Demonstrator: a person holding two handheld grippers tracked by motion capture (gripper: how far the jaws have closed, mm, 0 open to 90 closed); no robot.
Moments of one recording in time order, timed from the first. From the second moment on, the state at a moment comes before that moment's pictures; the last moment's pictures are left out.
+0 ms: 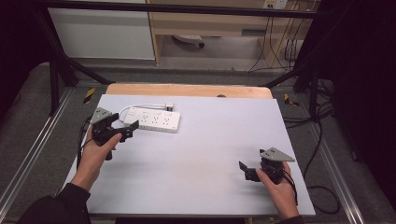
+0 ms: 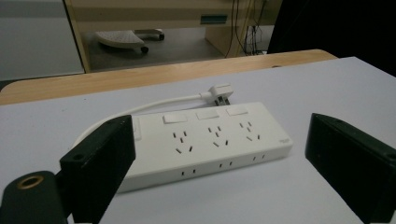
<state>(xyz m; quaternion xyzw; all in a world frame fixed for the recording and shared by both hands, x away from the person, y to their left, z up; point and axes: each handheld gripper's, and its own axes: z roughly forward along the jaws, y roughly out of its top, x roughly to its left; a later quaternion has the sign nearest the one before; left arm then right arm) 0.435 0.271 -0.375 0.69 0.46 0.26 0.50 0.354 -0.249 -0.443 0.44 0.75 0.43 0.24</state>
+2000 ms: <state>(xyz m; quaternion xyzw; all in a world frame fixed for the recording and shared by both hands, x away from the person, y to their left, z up) 0.528 0.248 -0.381 0.68 0.48 0.29 0.46 0.351 -0.252 -0.441 0.44 0.74 0.44 0.24</state>
